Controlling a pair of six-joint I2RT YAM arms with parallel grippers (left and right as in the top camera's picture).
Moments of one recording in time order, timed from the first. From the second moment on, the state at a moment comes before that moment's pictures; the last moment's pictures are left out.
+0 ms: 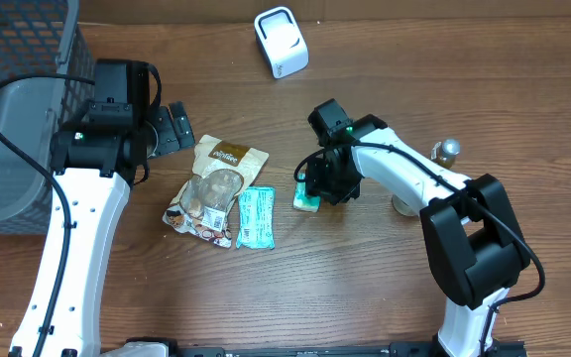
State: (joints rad) left arm -0.08 1.45 1.43 -1.00 -0.16 -0.36; right arm 0.50 1.99 1.37 -0.85 -0.24 0.63
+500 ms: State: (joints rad) left arm -0.08 1.45 1.43 -1.00 -0.16 -0.36; right arm 0.50 1.99 1.35 -0.80 -0.25 0.65
